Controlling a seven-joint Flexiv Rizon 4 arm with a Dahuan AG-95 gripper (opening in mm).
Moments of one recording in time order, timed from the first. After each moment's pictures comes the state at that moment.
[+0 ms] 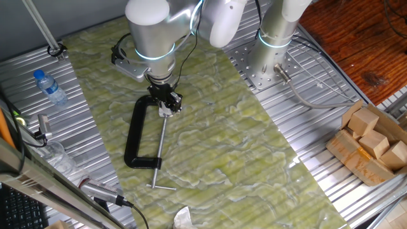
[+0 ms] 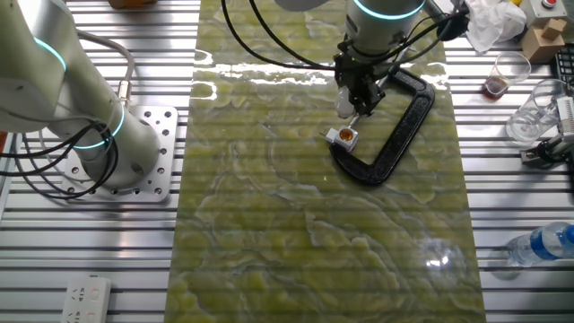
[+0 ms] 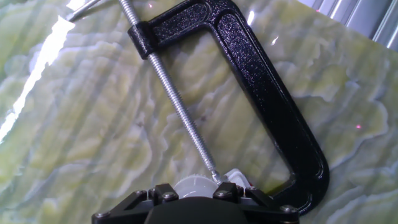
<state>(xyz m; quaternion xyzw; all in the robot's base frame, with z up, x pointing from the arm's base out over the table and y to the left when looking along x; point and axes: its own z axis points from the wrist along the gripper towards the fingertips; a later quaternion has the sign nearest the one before) 0.486 0.068 0.099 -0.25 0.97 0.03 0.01</state>
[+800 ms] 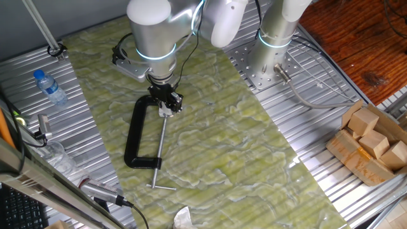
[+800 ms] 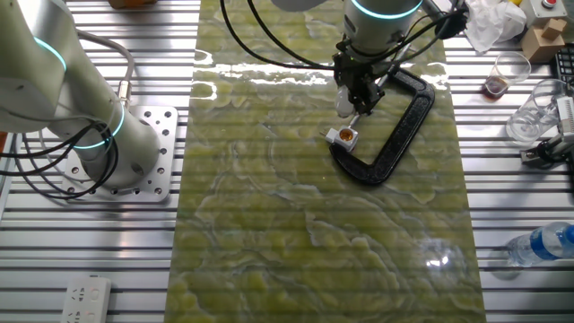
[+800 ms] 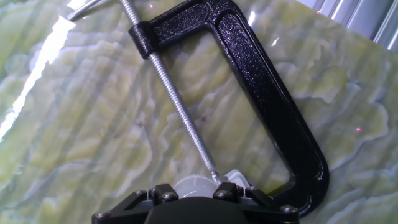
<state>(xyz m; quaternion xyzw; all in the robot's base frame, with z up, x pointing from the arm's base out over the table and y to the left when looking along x) 0.484 0.073 0.100 -0.25 0.97 0.02 0.01</state>
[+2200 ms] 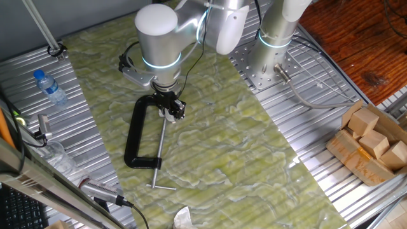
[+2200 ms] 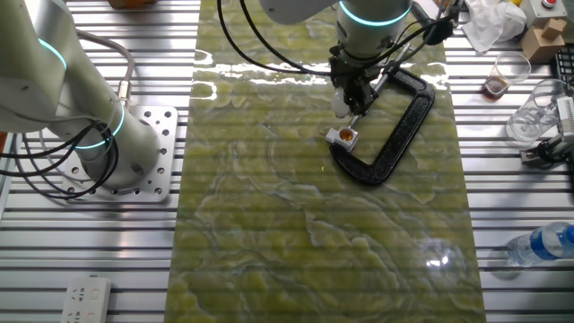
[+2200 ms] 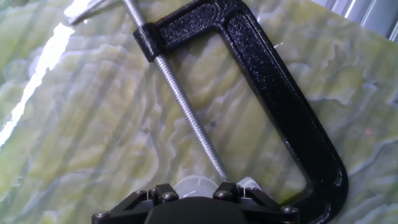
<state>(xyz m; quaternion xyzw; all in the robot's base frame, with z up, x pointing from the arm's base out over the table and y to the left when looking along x) 0.485 0.083 0.068 -0.25 0.97 0.03 0.02</state>
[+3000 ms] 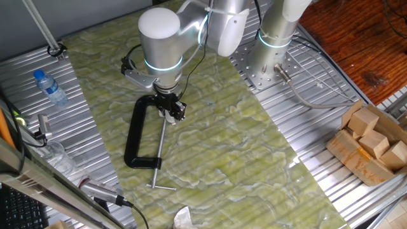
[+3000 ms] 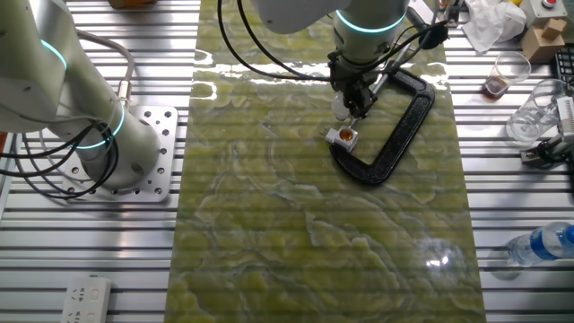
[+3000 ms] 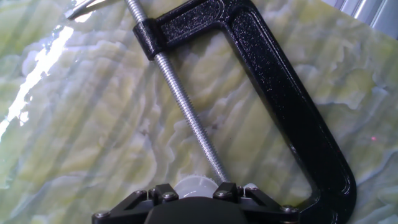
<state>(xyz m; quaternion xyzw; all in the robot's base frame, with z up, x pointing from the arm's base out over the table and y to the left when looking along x) 0.485 0.083 0.060 -0.25 0.97 0.02 0.02</state>
